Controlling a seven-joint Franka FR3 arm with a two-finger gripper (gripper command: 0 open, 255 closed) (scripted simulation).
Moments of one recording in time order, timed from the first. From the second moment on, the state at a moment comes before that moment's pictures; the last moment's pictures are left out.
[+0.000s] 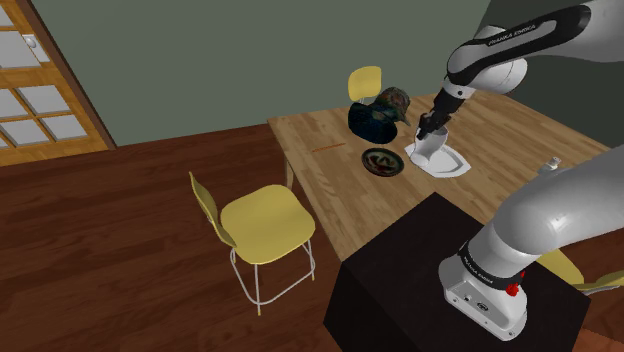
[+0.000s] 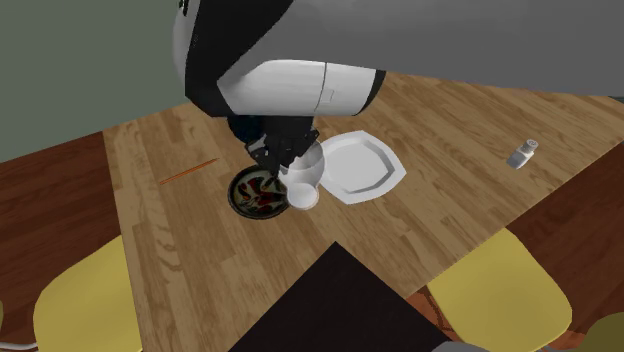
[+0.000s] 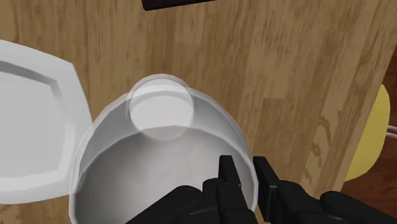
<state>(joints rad) -0.10 -0.39 -0.50 -2.62 0.03 2.33 -0.39</state>
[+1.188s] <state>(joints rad) 0.04 -0.03 -0.46 -2.24 0.24 2.28 -0.37</state>
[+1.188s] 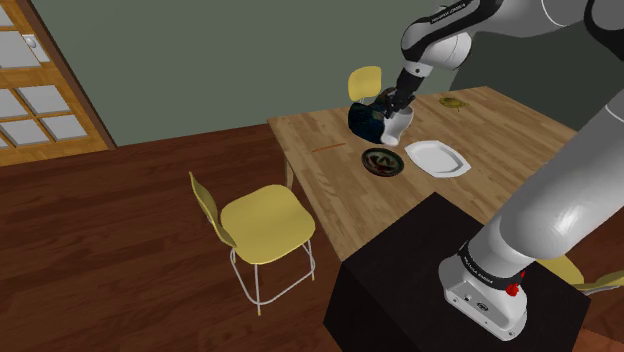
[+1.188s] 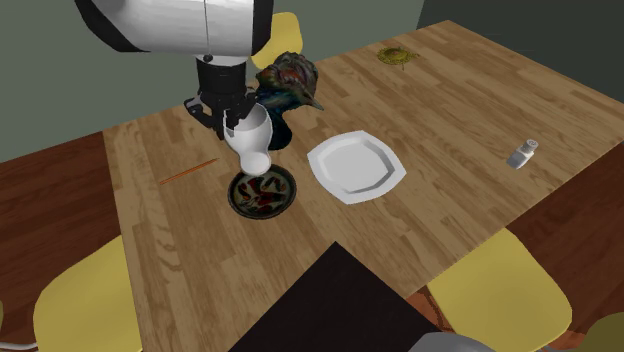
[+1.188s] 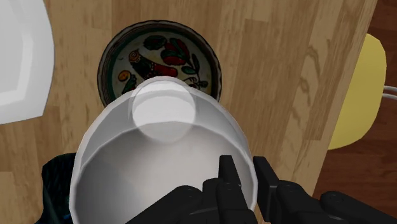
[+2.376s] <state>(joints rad) 0.03 0.14 -0.44 -2.31 0.42 2.48 -0.53</state>
